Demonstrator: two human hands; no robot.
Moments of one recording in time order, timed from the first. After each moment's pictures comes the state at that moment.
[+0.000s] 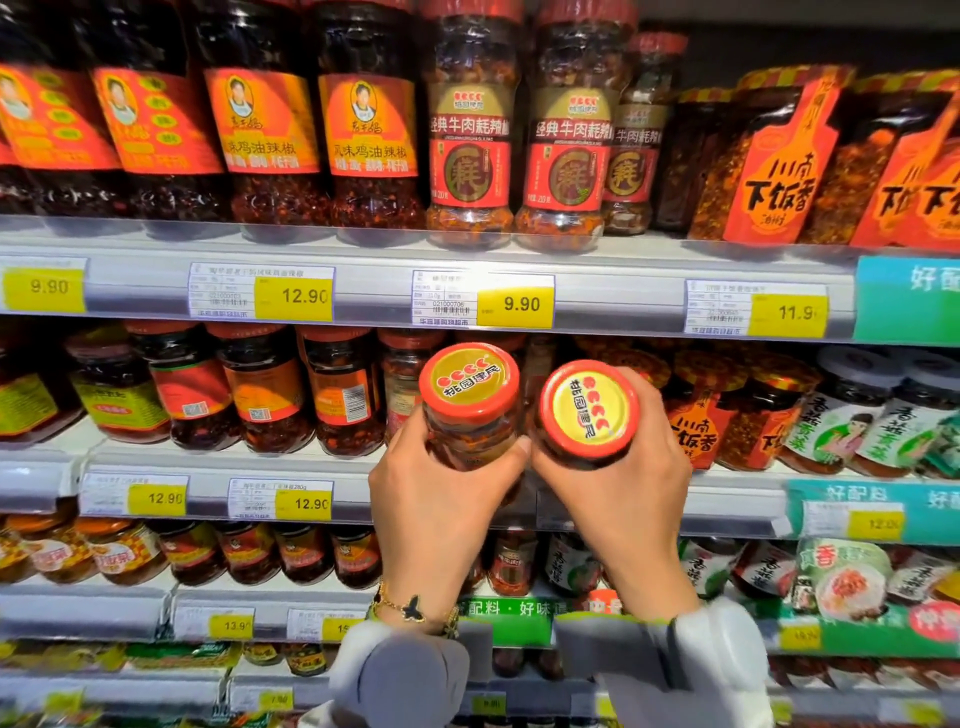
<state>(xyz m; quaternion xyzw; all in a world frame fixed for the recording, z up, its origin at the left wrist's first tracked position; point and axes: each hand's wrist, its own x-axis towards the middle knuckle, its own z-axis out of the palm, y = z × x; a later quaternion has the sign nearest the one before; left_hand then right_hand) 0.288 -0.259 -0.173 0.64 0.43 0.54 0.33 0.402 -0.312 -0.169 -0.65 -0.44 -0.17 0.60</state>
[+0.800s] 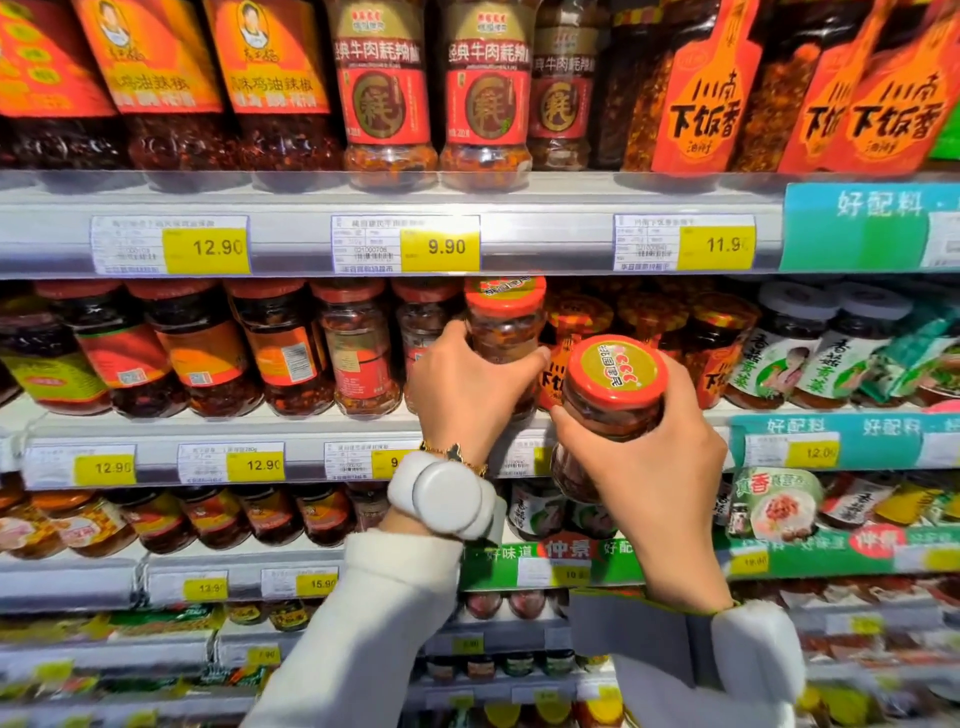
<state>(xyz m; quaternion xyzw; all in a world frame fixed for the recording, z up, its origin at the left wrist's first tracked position) 0.364 -0.248 -0.159 0.70 0.45 0.47 0.28 0.432 -0.368 -0.178 -0.72 -0.35 -0.10 0.59</state>
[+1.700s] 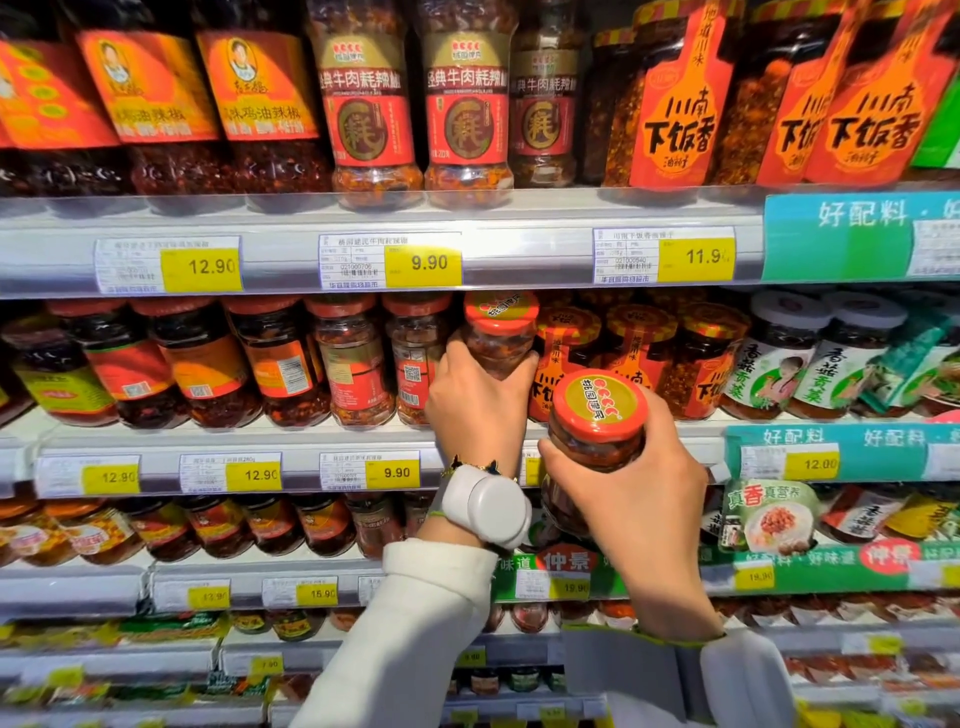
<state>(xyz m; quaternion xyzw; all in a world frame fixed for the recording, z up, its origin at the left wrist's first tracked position) 0.391 -0.256 -0.172 0.67 0.50 0.50 0.22 0.436 -0.374 -0.192 -0.74 -0.35 -0.04 0.57</state>
